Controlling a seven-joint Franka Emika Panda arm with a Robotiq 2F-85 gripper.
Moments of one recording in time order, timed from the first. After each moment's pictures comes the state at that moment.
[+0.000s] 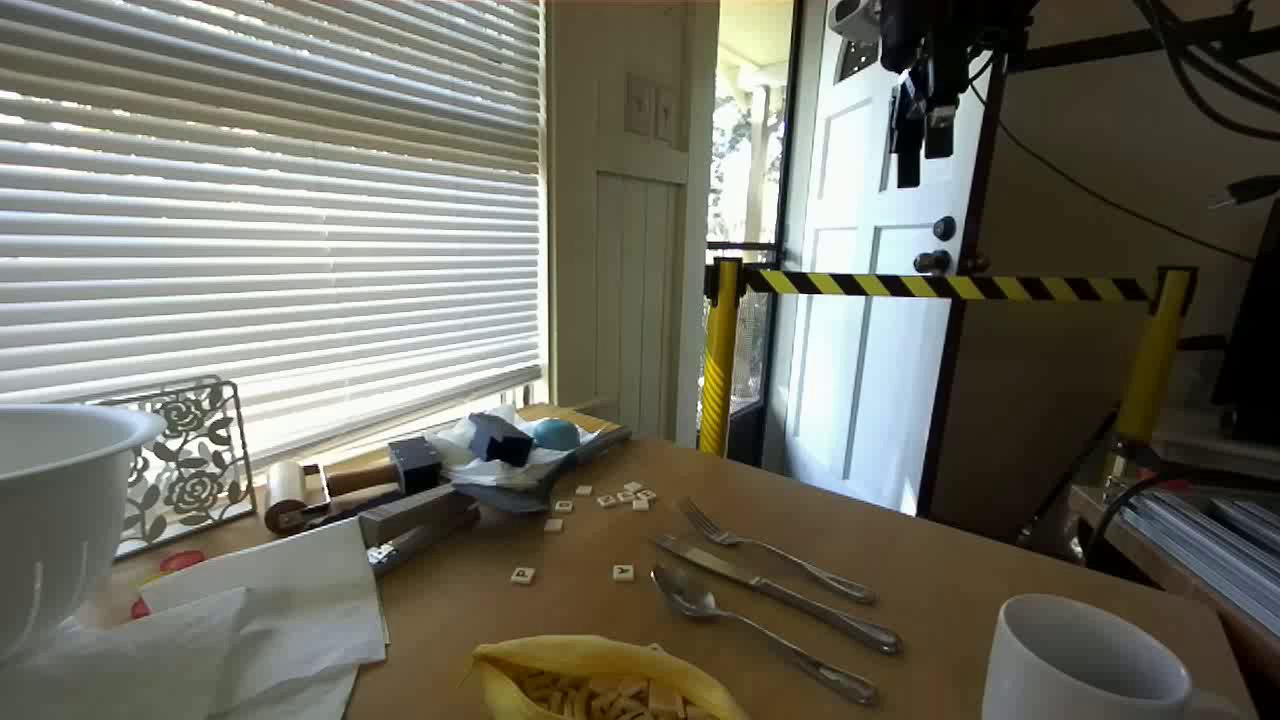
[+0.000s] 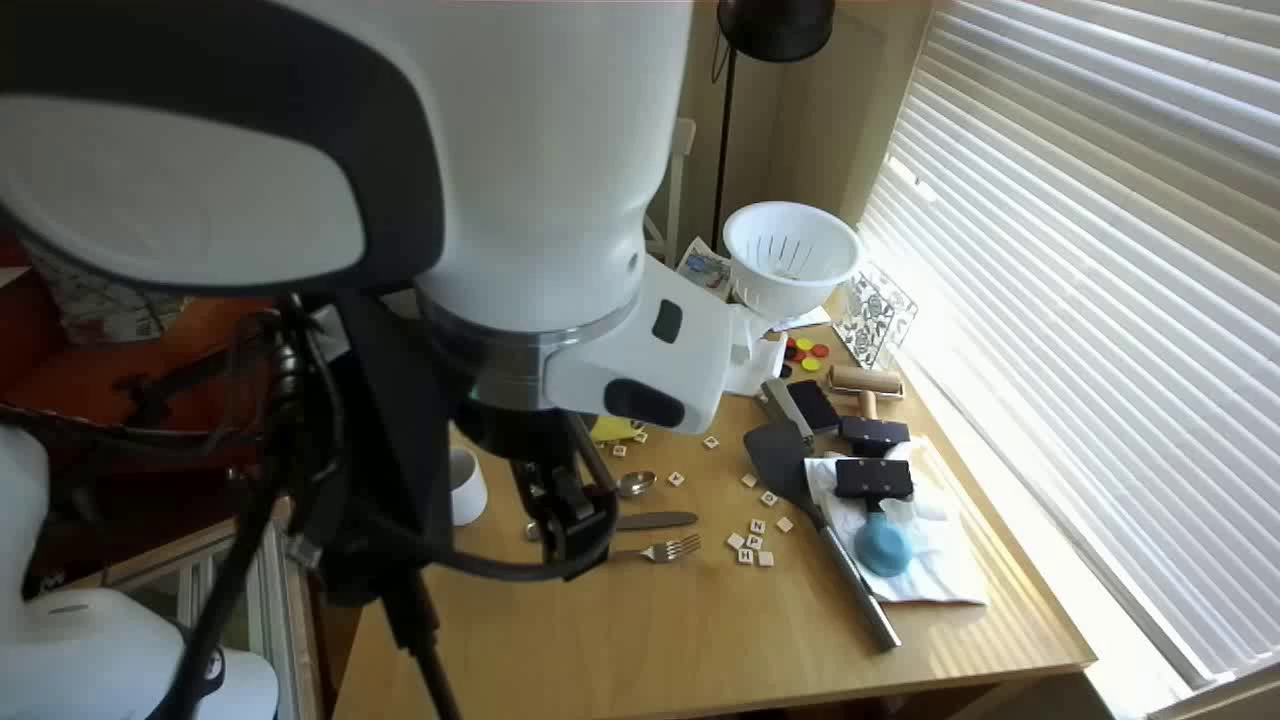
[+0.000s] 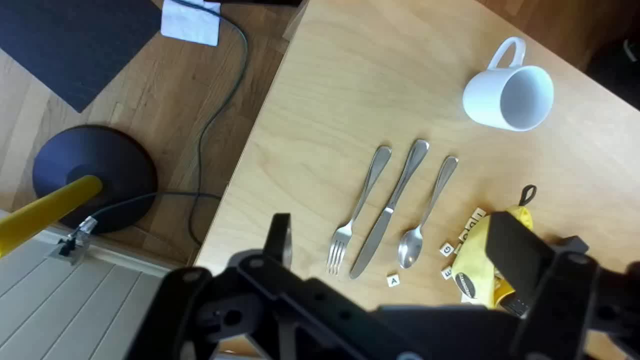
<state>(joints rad) -0.07 -0.43 -0.33 -2.30 -0.02 1.76 -0.37</state>
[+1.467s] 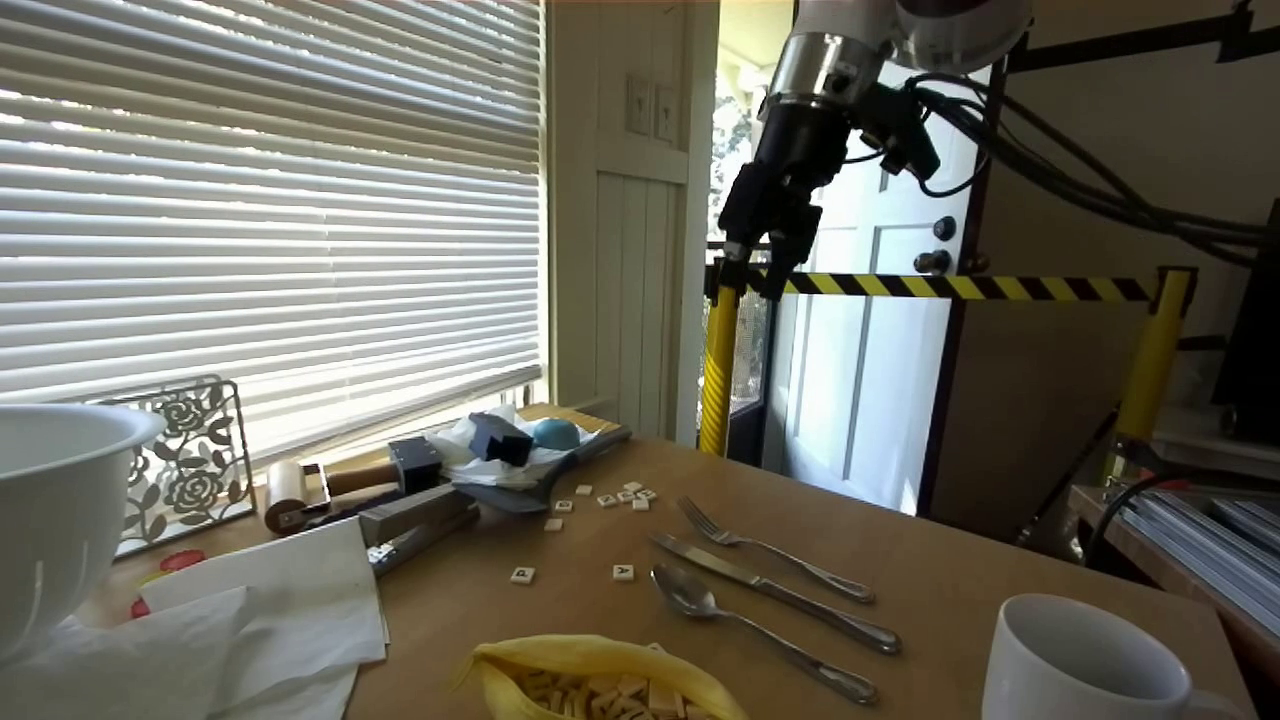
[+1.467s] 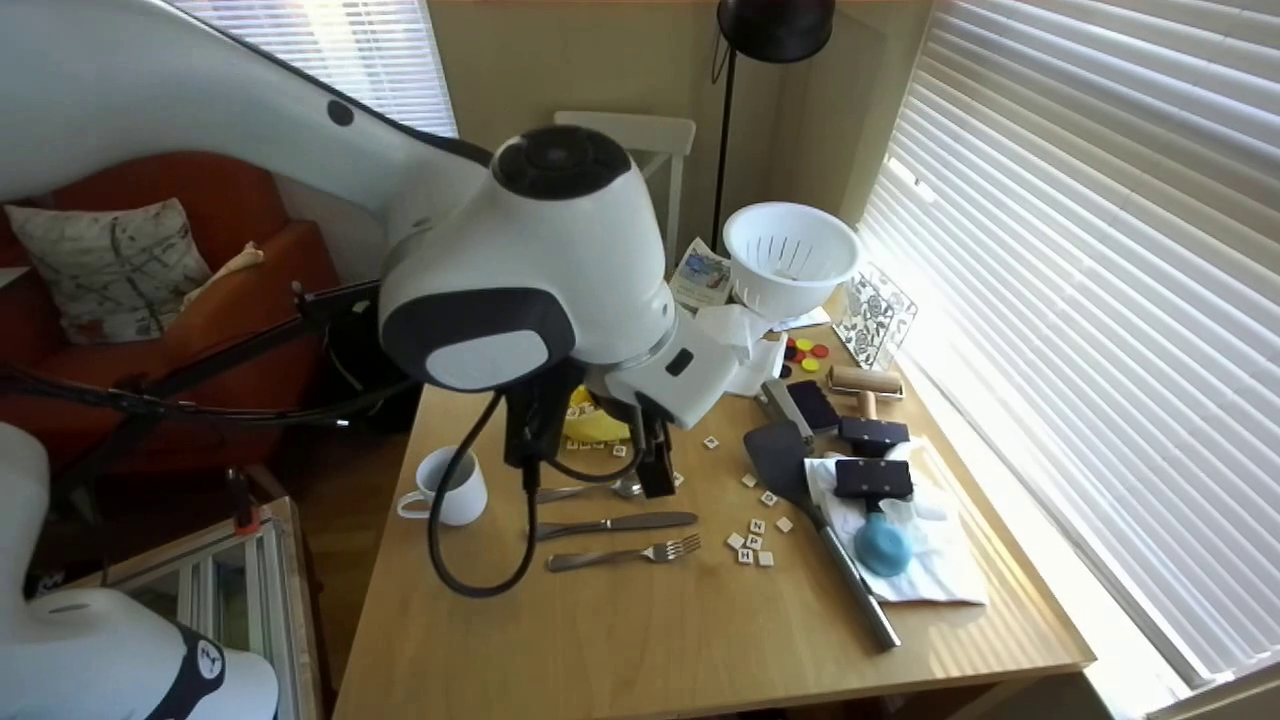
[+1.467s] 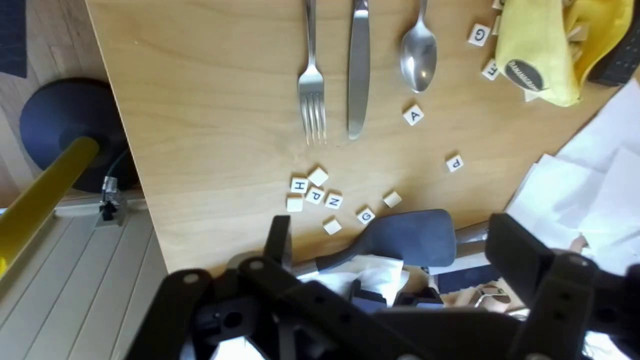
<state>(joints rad) -0.07 -0.14 -0.10 -2.47 0.17 2.58 0.16</state>
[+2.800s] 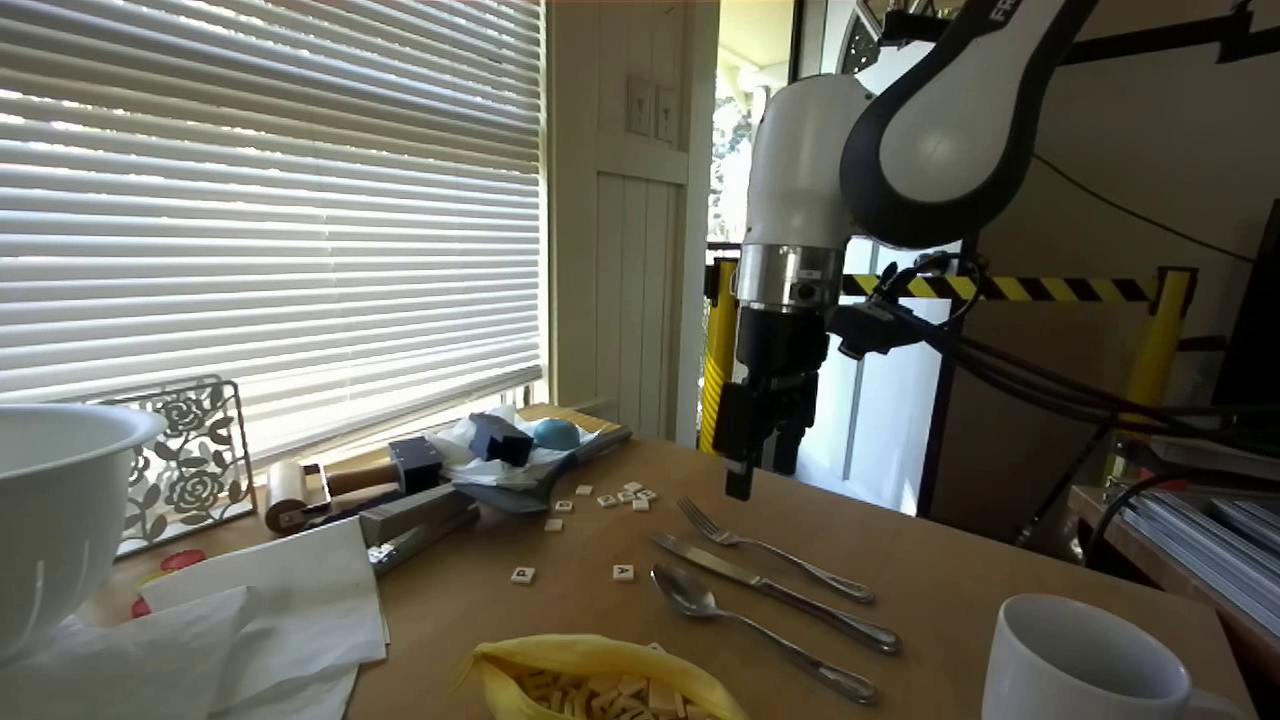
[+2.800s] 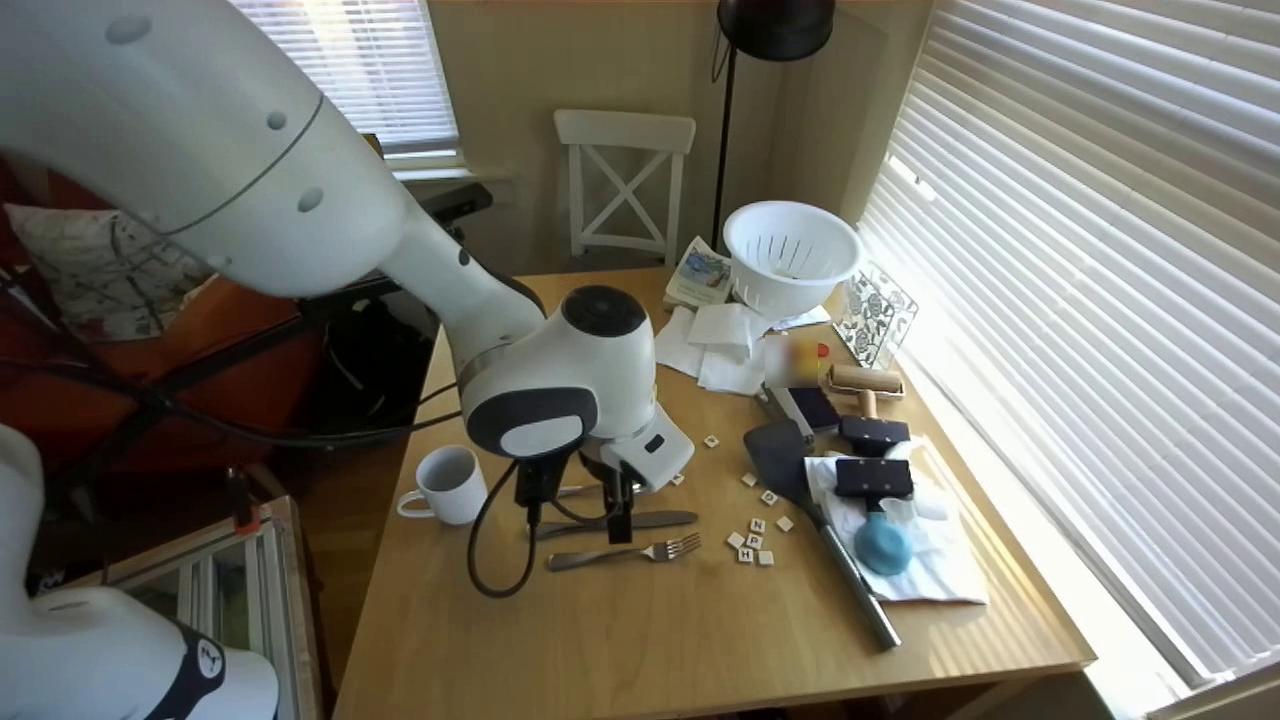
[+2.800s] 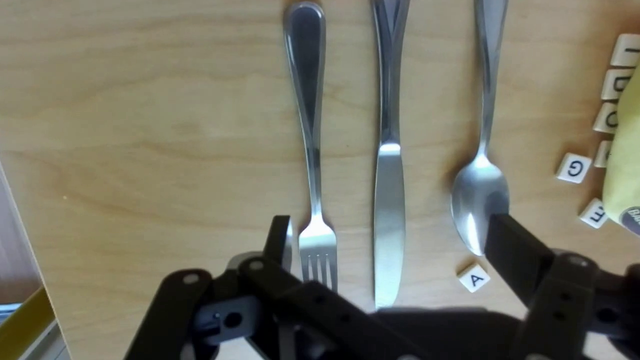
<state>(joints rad) -0.02 0.25 -0.03 -2.45 0.14 2.75 0.31</state>
